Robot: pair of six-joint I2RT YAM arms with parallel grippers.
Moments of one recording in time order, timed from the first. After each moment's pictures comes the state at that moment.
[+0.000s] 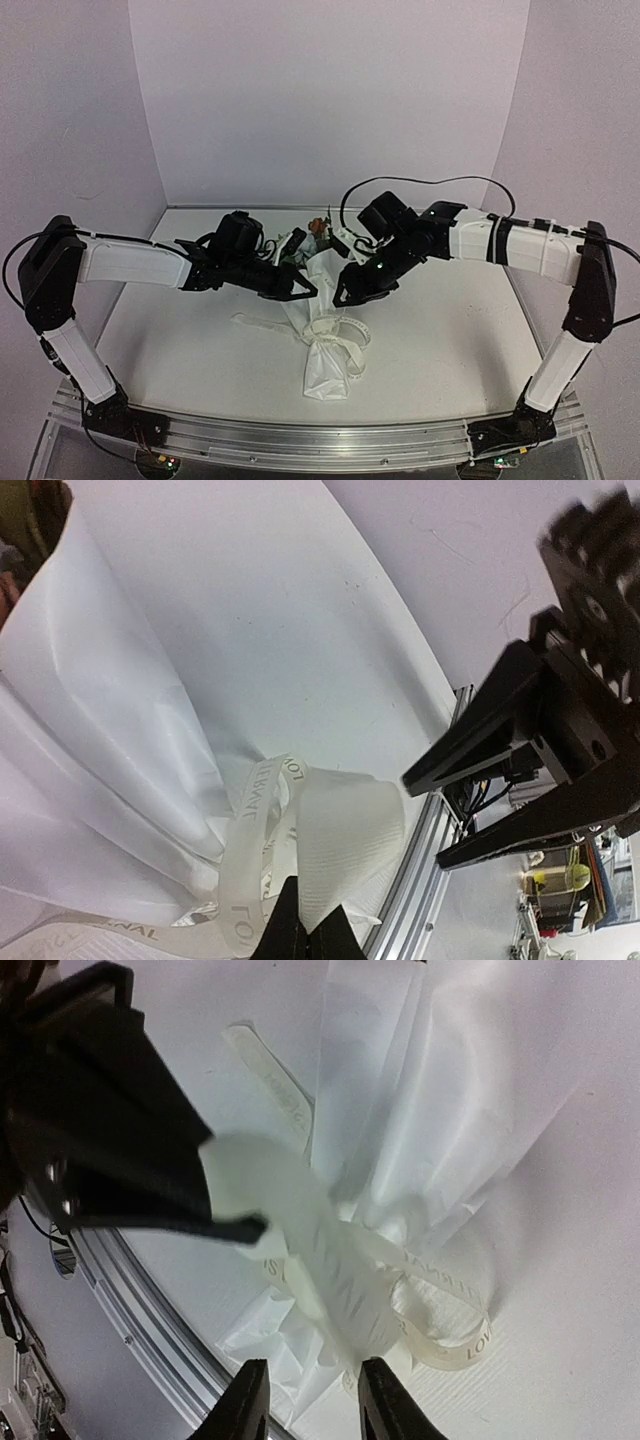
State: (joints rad) left arm -0.79 1.67 1.02 0.07 0.60 -0.53; right arm 0.86 1.73 1.44 -0.75 -0.30 0.32
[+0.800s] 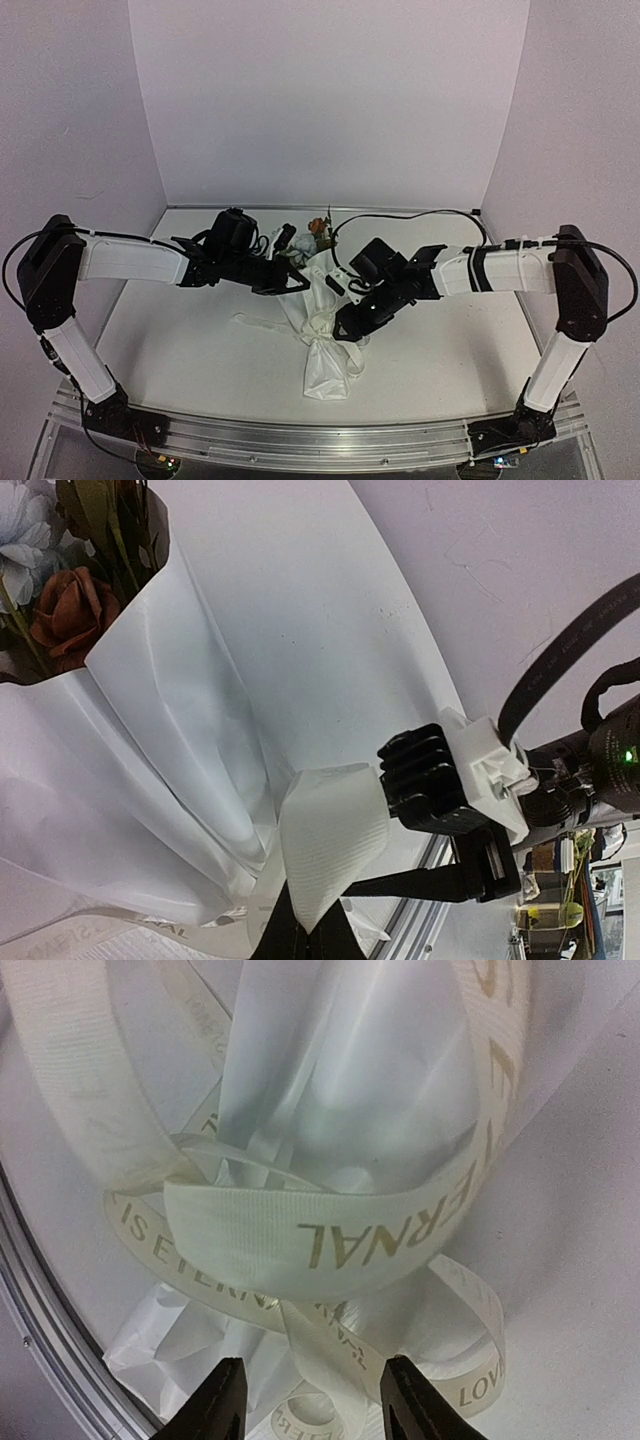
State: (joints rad) left arm -0.75 1.67 1.02 0.06 0.55 -0.60; right arm 0.91 1.78 1.19 -0.49 -0.20 0.27
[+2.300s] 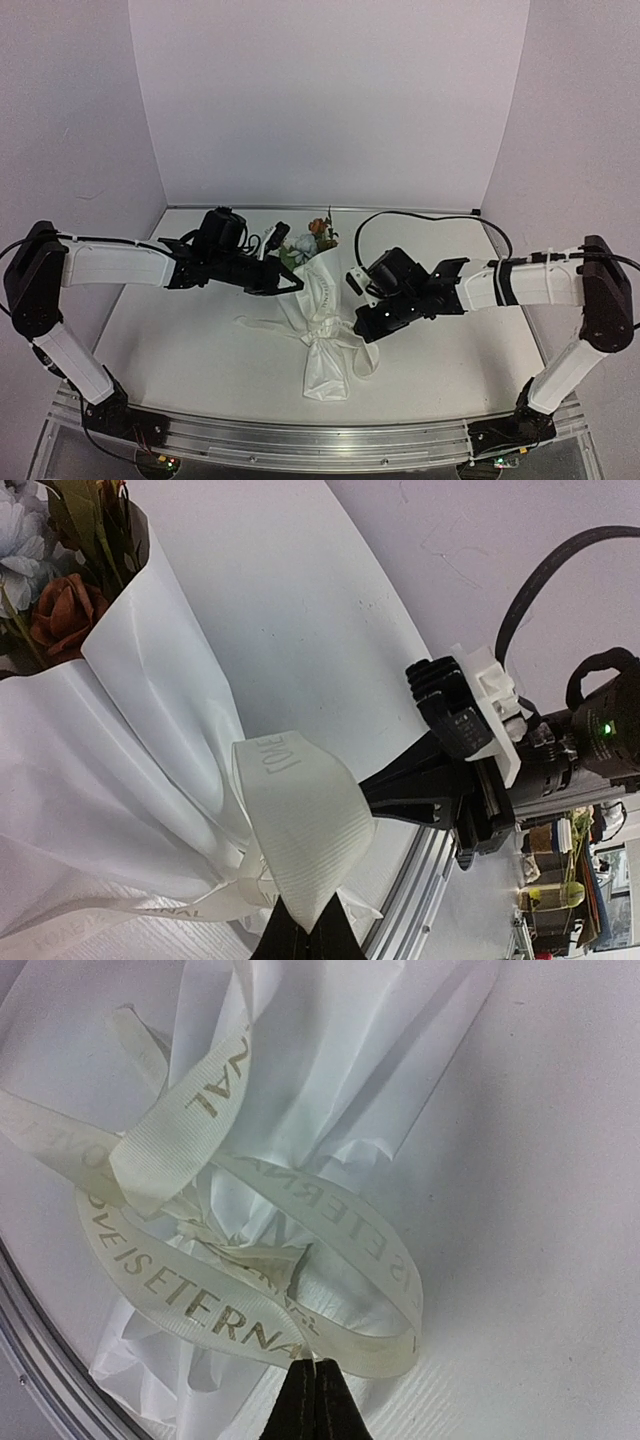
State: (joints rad) left arm -0.74 1.58 0.97 0.05 0.58 -0.56; right arm 0.94 1.62 1.01 -0.38 -0.05 0.41
